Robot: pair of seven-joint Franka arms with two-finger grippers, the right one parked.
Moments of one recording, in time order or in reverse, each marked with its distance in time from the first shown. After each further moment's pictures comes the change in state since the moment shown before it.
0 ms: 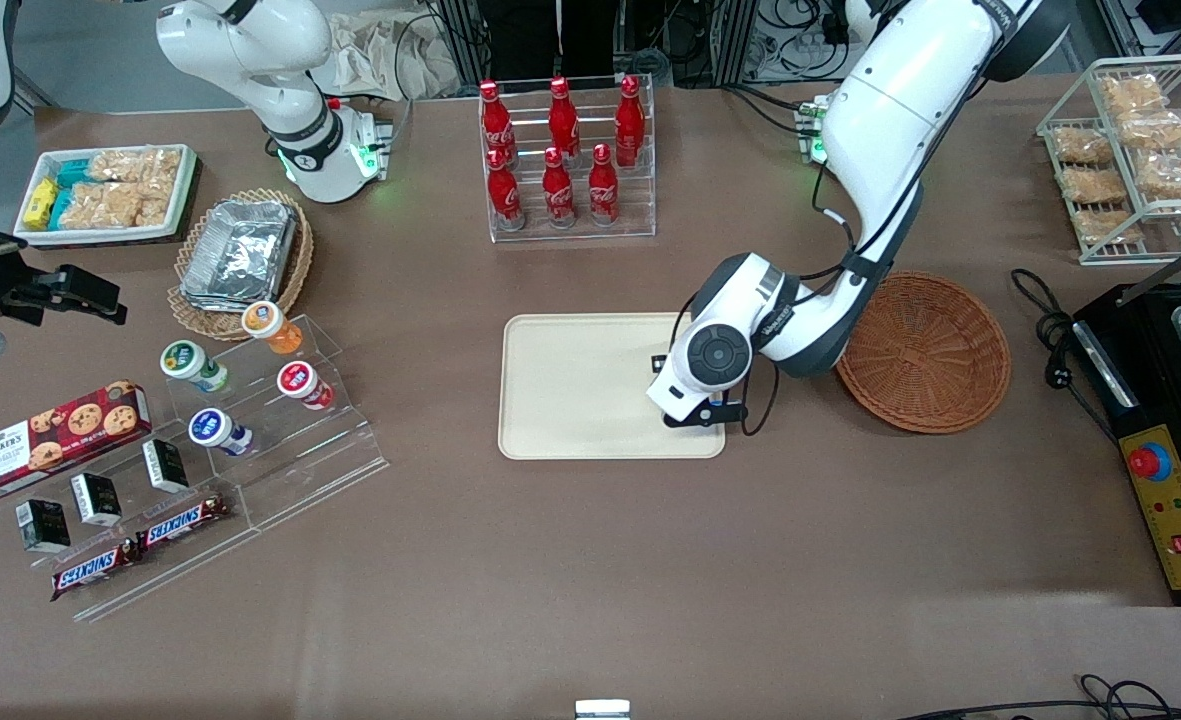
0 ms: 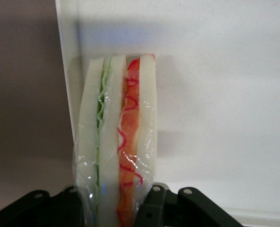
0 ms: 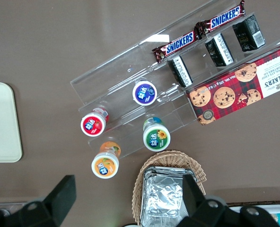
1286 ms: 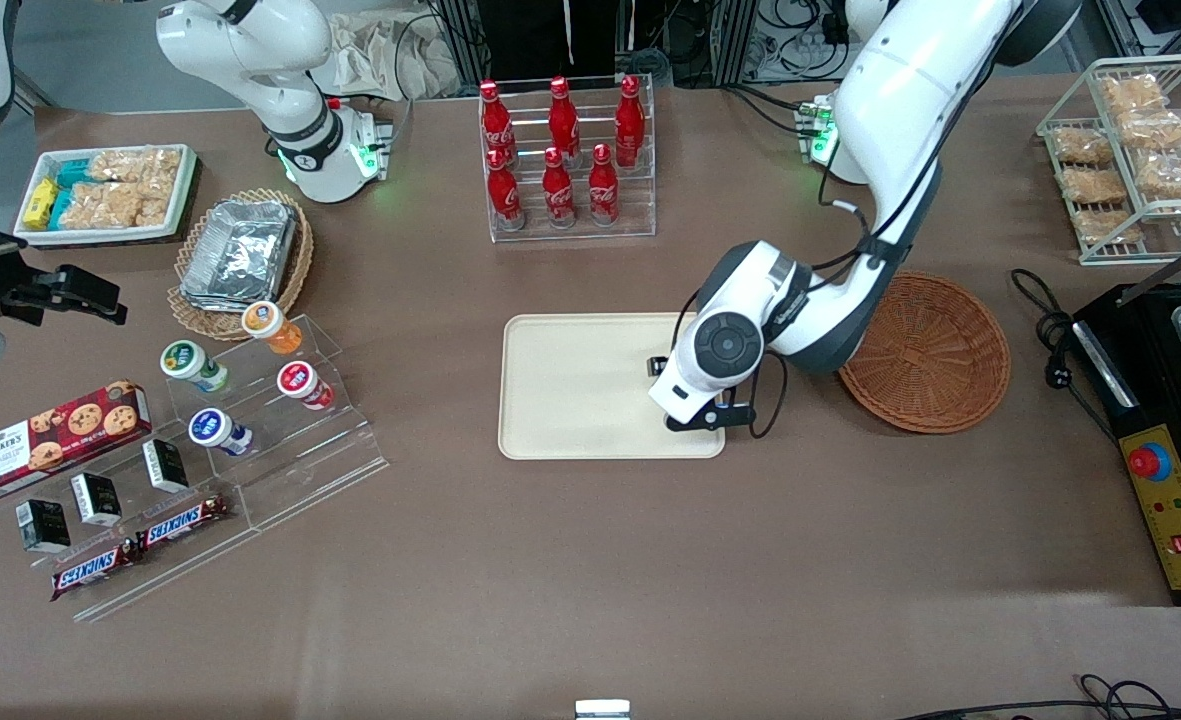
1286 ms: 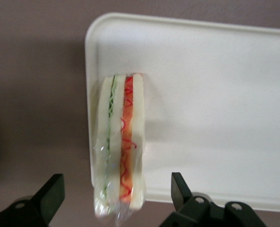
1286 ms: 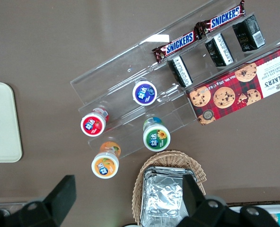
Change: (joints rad) arm 0.008 -0.099 0.004 0.060 0.005 -0.089 -0.005
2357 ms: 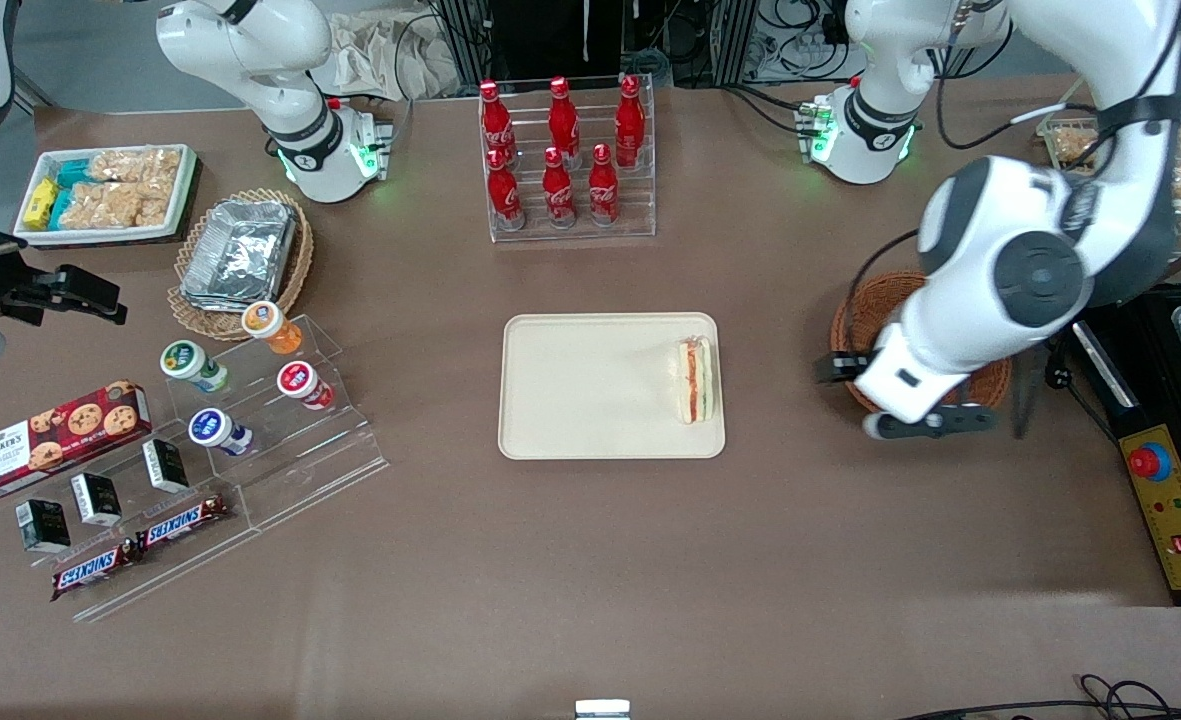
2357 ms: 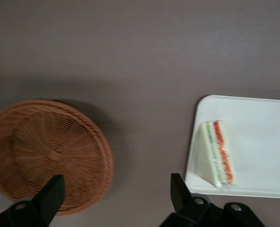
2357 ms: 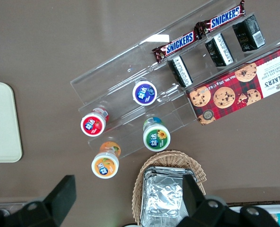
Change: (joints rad) arm 0.346 -0.305 0.014 -0.004 0.032 -0.171 0.371
